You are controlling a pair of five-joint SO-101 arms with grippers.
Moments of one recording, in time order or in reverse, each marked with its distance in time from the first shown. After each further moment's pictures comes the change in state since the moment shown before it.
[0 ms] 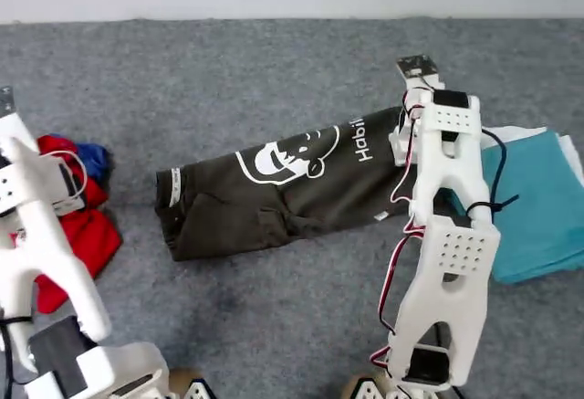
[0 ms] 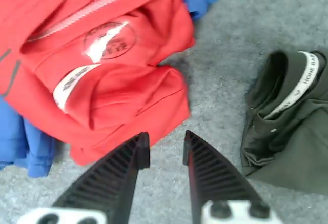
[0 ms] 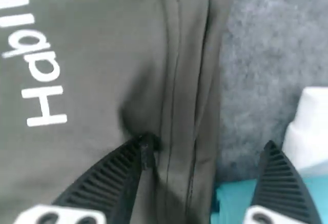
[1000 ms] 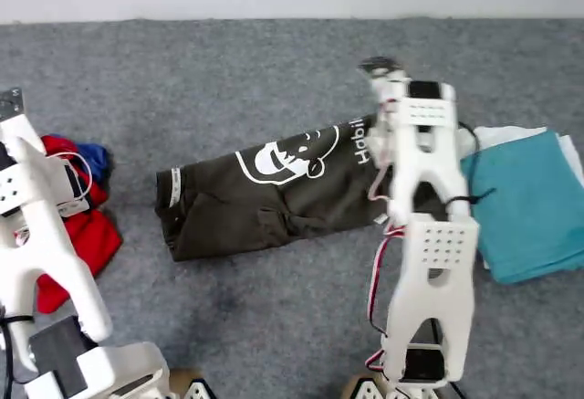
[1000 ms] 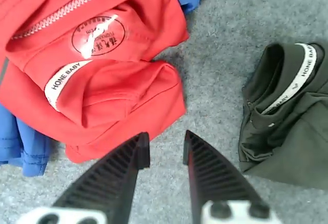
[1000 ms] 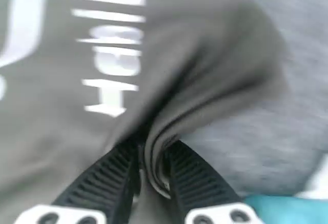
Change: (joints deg) left arm 0.4 0.0 0.7 0.0 0.0; right arm -9.5 1.0 -10.1 14.5 7.6
